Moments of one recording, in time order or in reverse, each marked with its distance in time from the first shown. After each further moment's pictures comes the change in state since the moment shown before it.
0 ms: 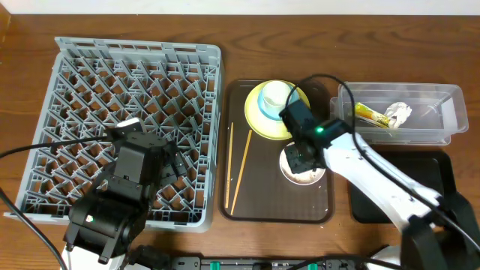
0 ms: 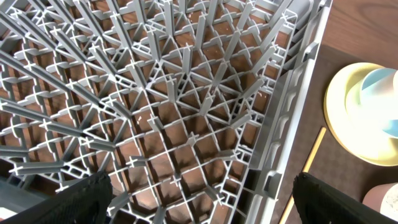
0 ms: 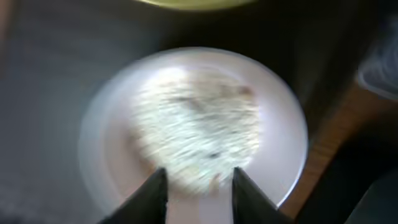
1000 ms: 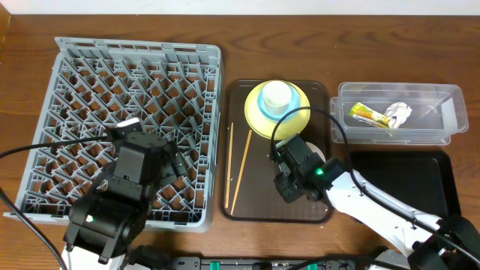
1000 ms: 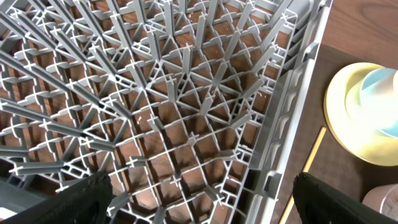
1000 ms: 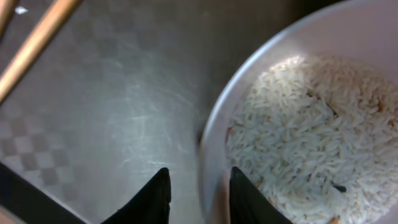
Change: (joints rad) left arm 0.000 0.000 0.000 0.000 0.000 0.000; right arm 0.127 -0.128 -0.375 0.408 -0.119 -0.088
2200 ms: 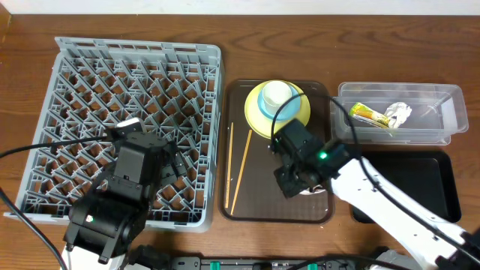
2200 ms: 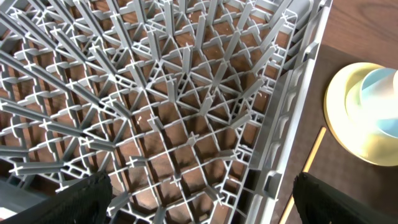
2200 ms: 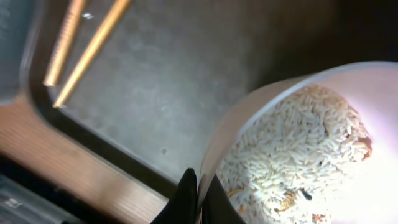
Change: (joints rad) left arm 0.000 0.000 0.000 -0.001 0.000 0.000; right arm 0.000 -0.035 0.313 -0.448 -0.036 0.071
